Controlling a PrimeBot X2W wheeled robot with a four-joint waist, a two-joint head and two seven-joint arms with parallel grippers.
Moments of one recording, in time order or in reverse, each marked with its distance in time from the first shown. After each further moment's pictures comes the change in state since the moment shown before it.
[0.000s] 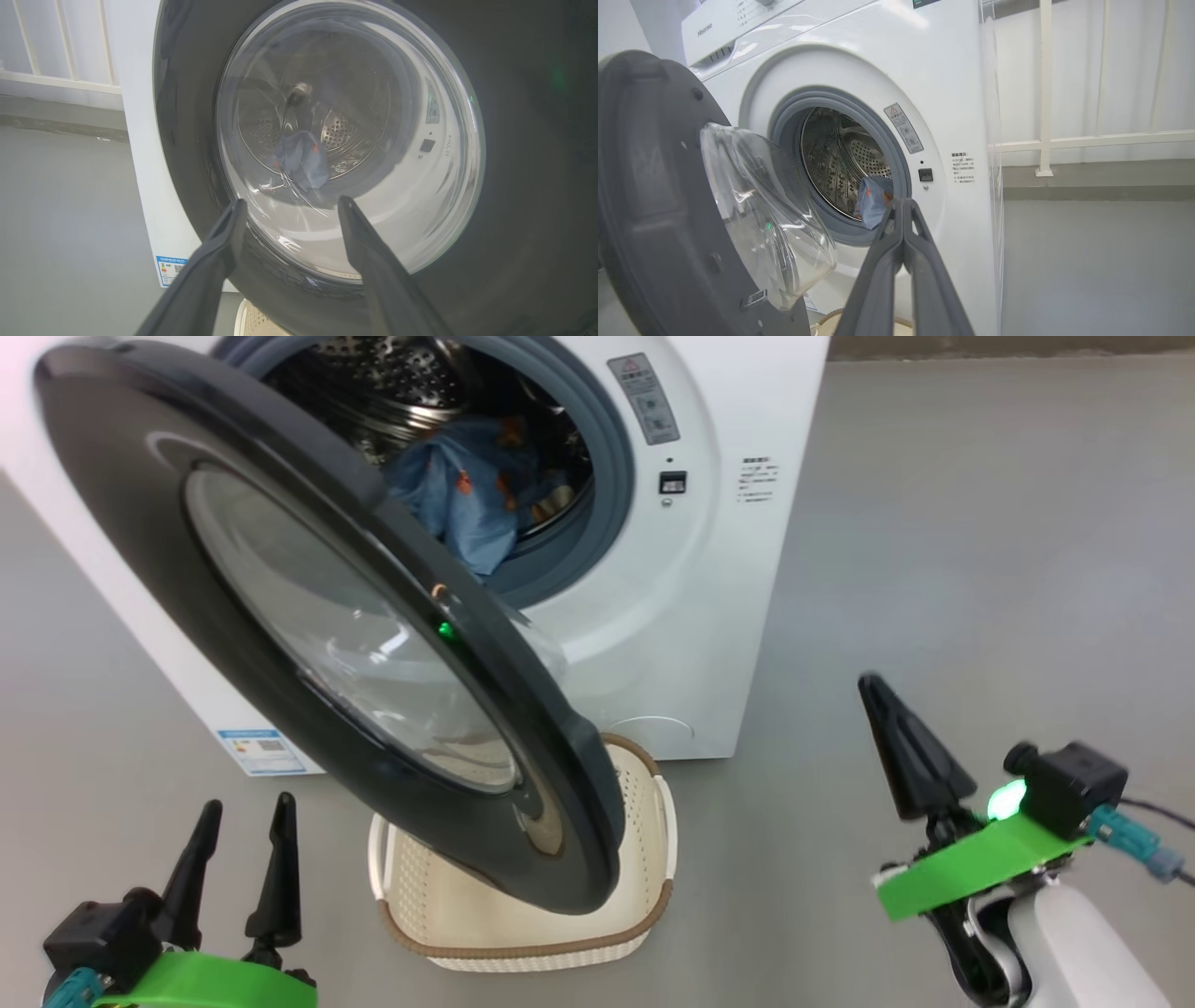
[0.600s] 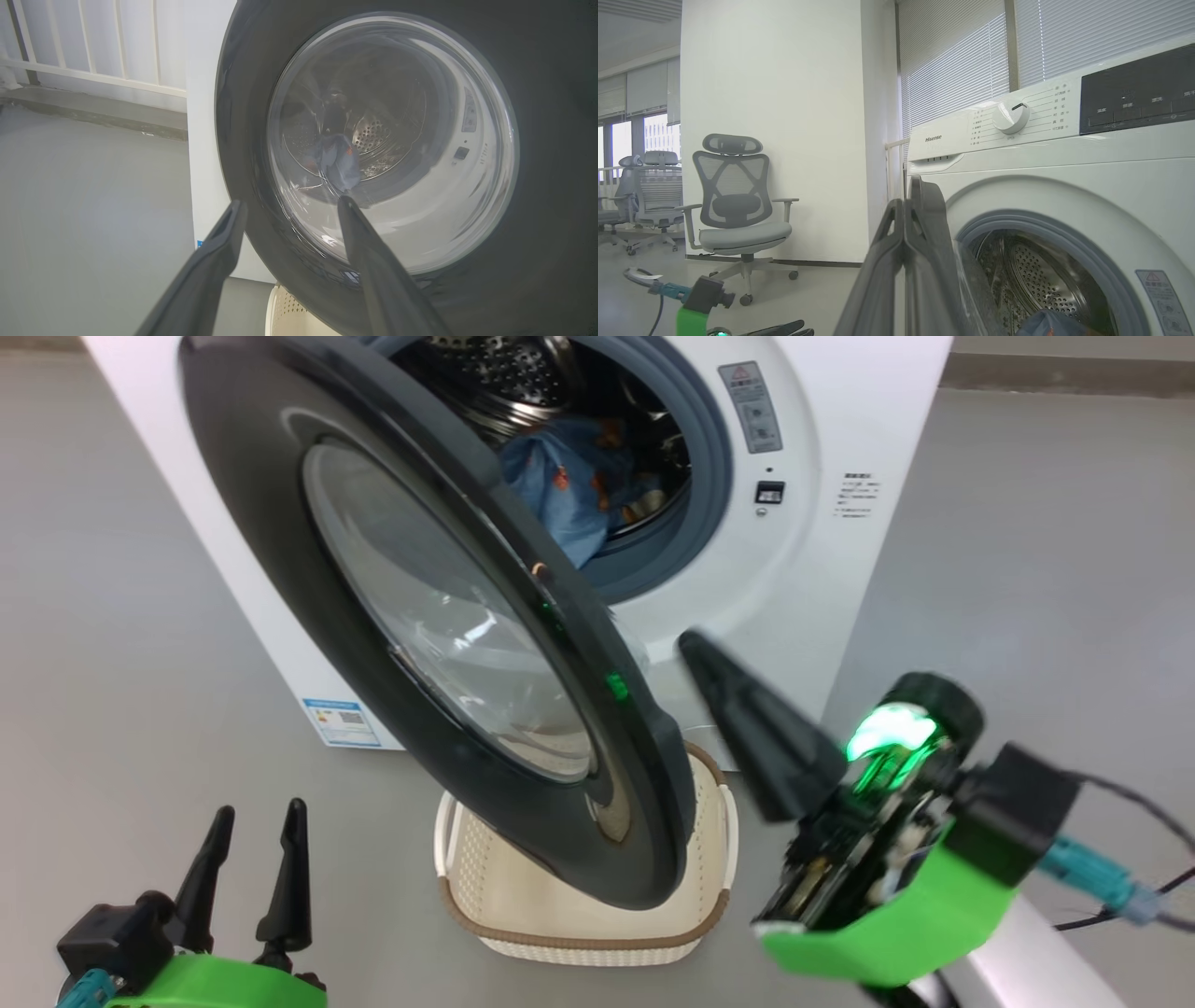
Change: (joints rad) left arm 0.000 -0.009 -0.012 0.014 -0.008 0.000 0.000; right arm -0.113 -0.007 0.275 -0.401 0.028 0.000 -0.003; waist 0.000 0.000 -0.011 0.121
